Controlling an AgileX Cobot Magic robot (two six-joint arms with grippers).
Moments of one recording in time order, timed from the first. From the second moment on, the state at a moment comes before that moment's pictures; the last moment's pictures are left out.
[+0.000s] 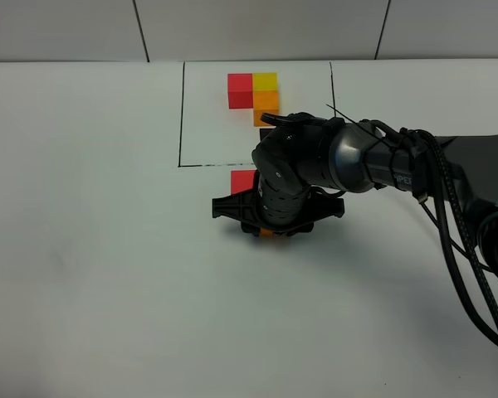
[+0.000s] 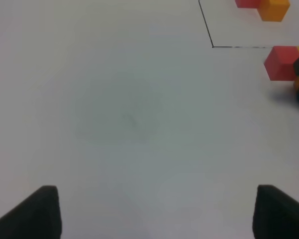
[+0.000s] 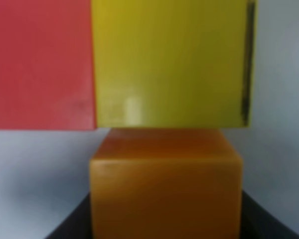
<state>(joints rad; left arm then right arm) -0.01 0.00 -0.51 -0.08 1.06 -0.02 0.59 2.19 -1.47 -0.14 0.69 0.80</state>
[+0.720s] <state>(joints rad) -0.01 0.00 -0.51 -0.08 1.06 -0.02 0.59 2.20 -1.48 -0.17 0.67 0.82</state>
